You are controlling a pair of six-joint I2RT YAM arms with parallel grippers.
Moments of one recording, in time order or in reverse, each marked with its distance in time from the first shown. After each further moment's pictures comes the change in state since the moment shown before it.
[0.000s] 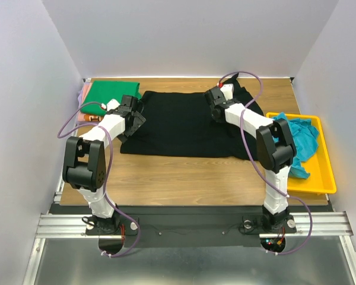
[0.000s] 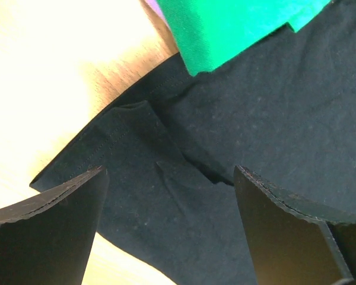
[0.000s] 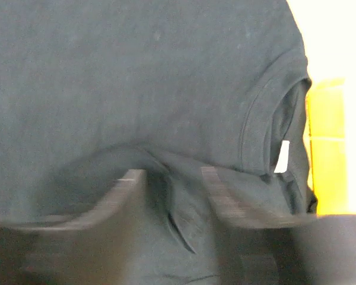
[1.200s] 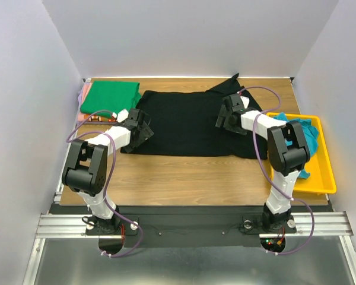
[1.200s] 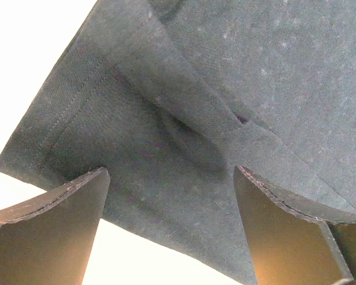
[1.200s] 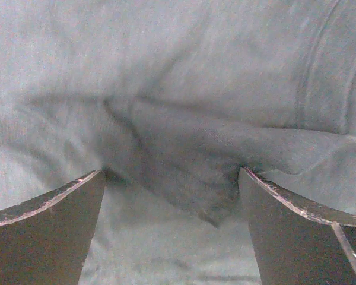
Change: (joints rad) left arm -0.075 -0.041 -0.211 0.174 0.058 0.093; right arm -0.141 -0.082 -0.246 0.167 -0.399 0.201
